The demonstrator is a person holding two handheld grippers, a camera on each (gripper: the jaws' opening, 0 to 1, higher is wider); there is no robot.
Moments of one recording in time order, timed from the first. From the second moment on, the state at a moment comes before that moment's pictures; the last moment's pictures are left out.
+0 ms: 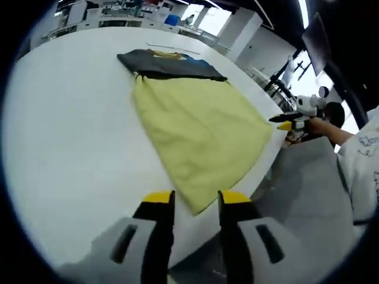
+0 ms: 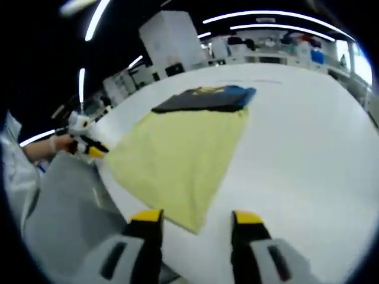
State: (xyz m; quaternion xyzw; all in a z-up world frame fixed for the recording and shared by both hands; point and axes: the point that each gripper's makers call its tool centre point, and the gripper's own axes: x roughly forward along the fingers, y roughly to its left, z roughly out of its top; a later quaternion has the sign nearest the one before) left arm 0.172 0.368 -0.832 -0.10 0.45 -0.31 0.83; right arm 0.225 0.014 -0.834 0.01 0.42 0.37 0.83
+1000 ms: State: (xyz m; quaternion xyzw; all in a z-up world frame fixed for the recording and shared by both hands) left arm 0.162 0.368 -0.835 -0.17 0.46 -0.29 0.82; right arm 0.220 0.011 -0.841 0.08 0.44 0.34 0.82
